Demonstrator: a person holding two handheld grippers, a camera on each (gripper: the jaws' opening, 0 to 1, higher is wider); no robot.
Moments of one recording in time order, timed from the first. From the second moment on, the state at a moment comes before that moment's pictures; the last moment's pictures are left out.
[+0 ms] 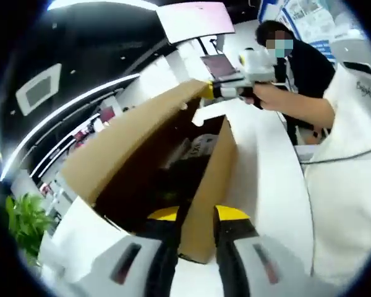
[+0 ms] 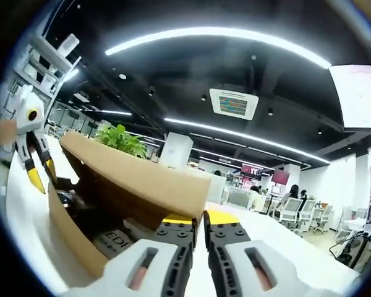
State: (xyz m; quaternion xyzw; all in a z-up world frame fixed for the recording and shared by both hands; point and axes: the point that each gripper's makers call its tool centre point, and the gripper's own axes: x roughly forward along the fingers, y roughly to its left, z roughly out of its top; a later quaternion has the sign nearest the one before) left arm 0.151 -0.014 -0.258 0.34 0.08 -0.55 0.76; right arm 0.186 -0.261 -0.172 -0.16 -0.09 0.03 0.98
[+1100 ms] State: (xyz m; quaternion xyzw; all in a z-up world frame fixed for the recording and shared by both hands) left arm 0.166 -0.009 -0.282 0.43 0.10 -0.56 0.70; right arm 0.194 -0.257 -0.140 -0.20 -0.12 0.04 0.97
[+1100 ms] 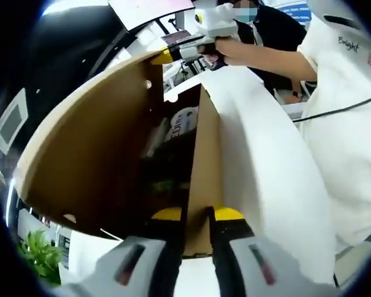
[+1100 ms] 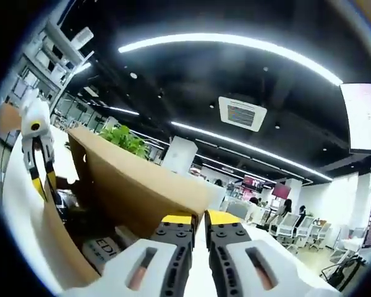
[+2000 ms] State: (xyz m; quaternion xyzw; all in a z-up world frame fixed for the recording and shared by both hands) left arm 0.163 -0.008 -0.281 0.37 0.22 -0.63 0.65; right arm 0.227 -0.262 -0.121 -0.20 -0.11 0.06 0.97
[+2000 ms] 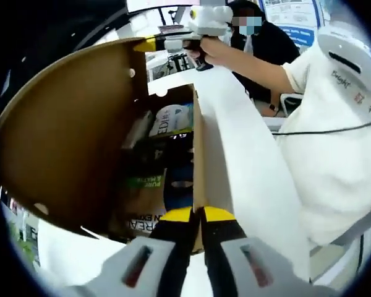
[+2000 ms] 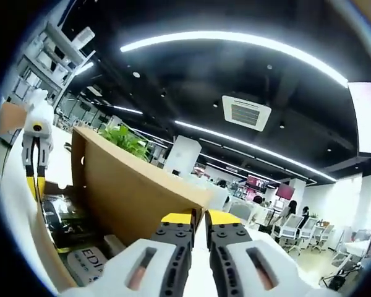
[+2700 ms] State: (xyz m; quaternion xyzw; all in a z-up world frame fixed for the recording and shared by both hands) left arm 0.159 -0.008 -0.284 0.37 0.22 -0.63 0.65; right arm 0.270 -0.270 -0.103 -0.10 -0.07 0.10 0.99
